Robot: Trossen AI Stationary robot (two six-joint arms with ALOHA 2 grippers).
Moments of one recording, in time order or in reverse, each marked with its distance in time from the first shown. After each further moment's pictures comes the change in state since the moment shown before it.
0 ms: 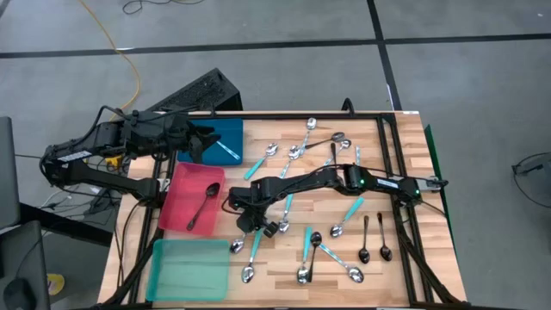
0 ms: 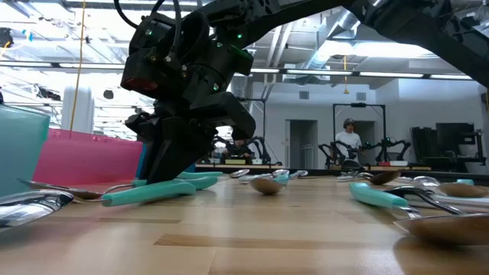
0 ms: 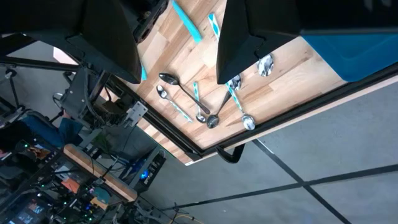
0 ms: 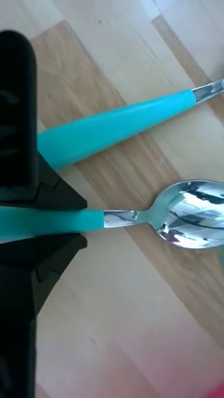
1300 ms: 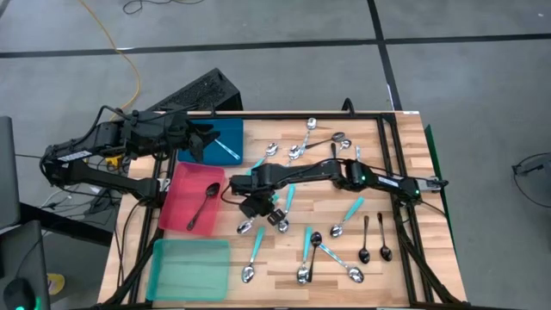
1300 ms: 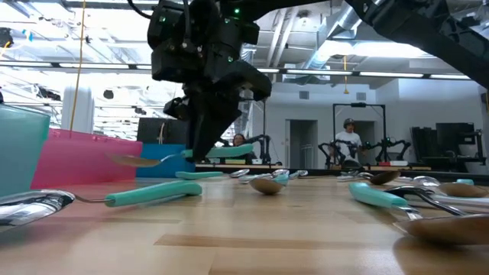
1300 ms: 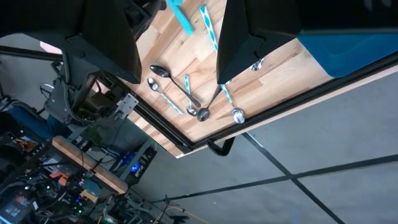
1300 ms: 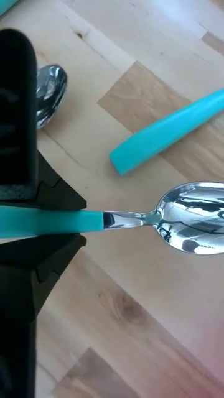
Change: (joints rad) left arm 0.000 0.000 0.000 0.001 -0.054 0.000; right arm -0.042 -0.041 0.170 -0.312 0.074 0.118
